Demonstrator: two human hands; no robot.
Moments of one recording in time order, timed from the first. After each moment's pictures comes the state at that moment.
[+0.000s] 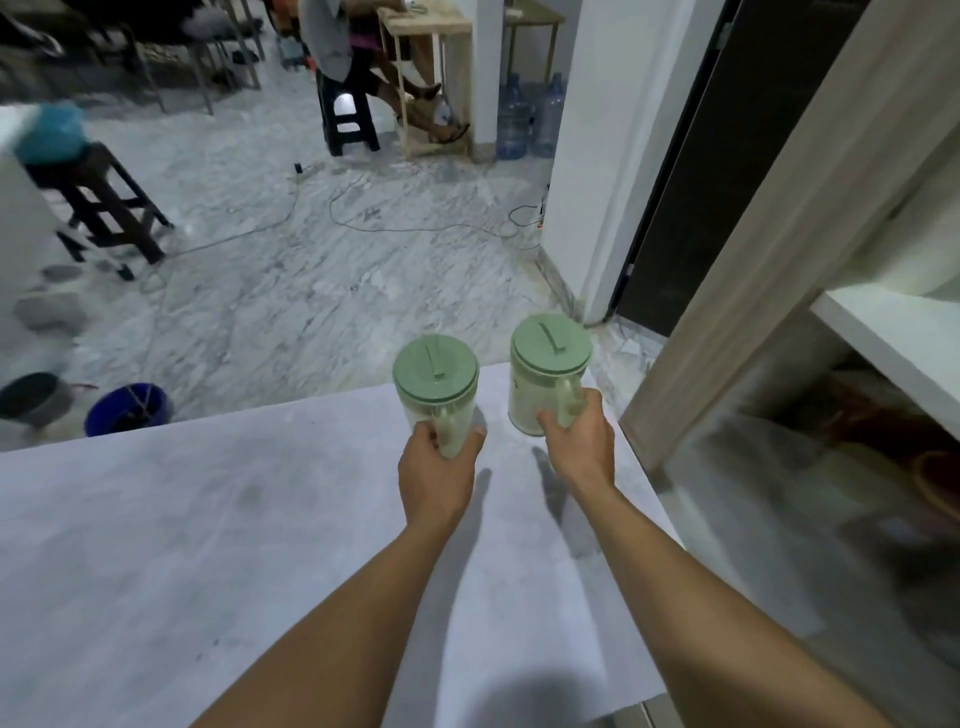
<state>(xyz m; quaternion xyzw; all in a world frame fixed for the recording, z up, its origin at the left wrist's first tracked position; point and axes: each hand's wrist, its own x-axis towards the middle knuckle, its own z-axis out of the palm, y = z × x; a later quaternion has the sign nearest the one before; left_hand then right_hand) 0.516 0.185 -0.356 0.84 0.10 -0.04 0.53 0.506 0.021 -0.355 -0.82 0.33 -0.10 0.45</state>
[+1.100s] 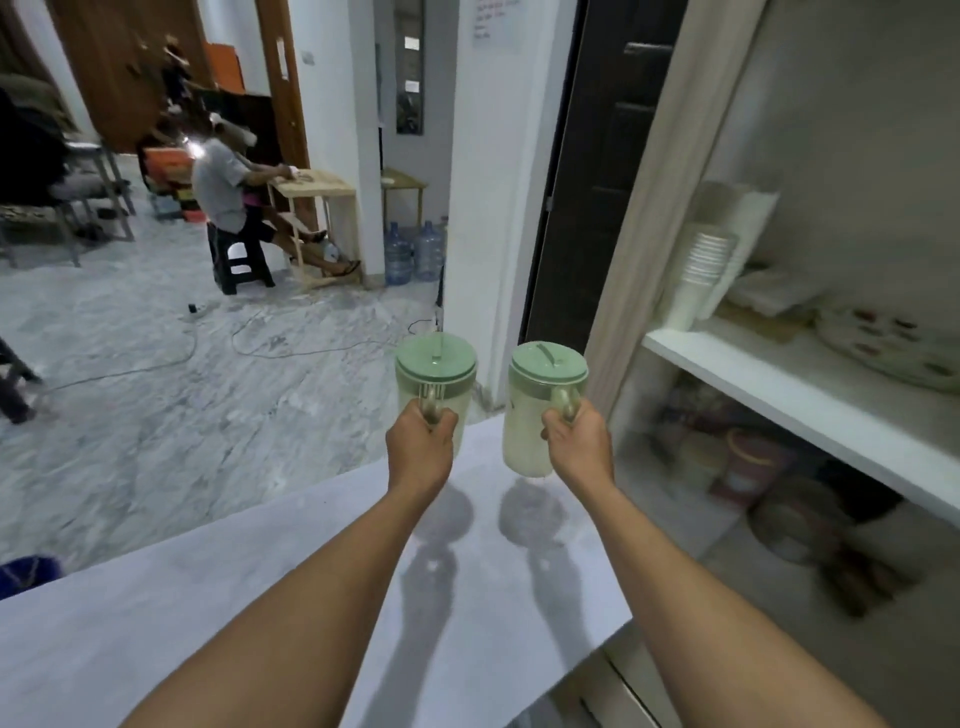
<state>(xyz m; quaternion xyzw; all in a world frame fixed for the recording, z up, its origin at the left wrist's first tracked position) 0.496 0.293 -0.207 0.80 -0.11 -0.03 0.59 0.406 0.132 -0.203 -0.77 0.36 -0.28 0.45</state>
